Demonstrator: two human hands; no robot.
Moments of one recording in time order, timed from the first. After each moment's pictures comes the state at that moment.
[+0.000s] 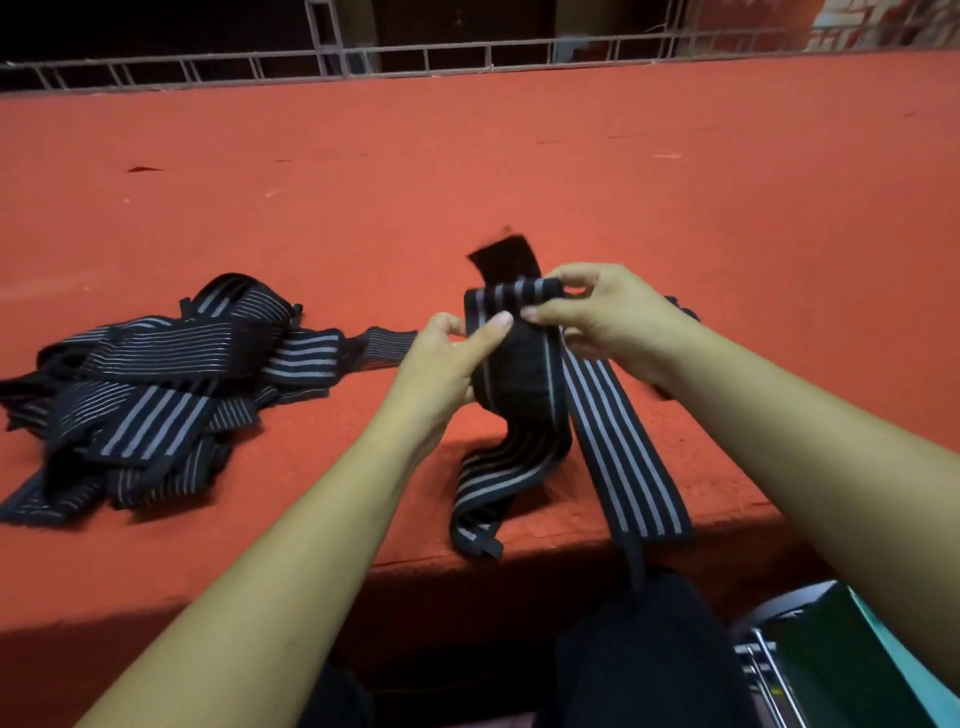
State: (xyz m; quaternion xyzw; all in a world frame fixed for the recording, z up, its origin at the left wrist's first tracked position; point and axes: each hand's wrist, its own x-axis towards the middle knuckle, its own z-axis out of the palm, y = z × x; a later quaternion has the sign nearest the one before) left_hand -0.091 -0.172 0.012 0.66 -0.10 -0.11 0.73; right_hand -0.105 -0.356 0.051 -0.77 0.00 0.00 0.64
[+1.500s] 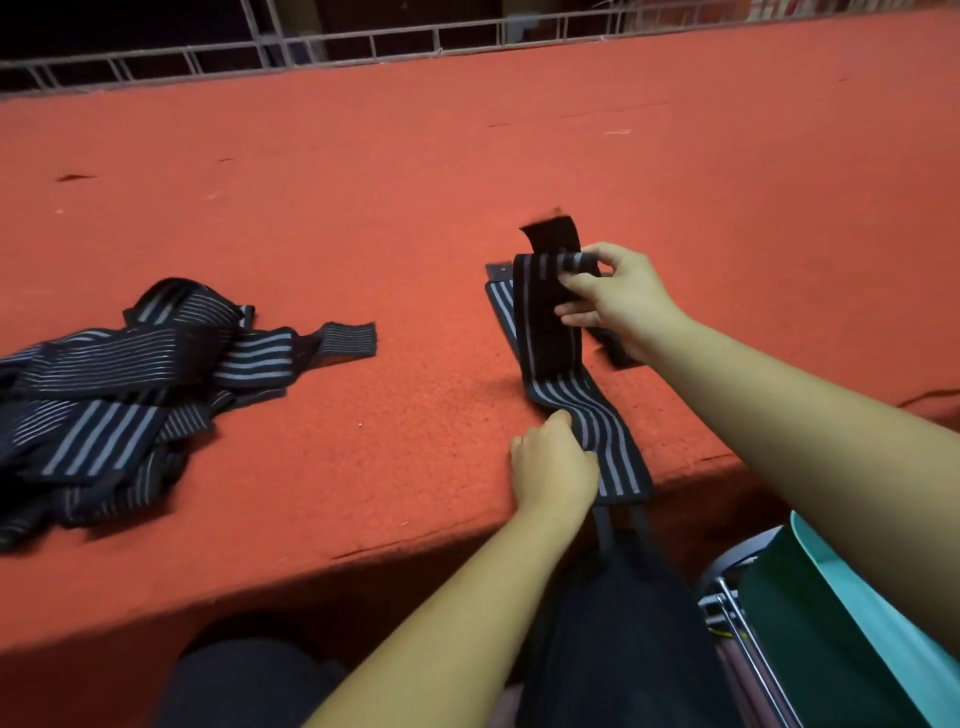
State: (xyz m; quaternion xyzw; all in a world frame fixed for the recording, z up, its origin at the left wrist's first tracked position) left_hand -0.169 -0.294 -0.088 0.92 -0.15 -0.04 0.37; right_hand -0.100 -0.426 0.010 -0.73 0.12 -0.16 0.66
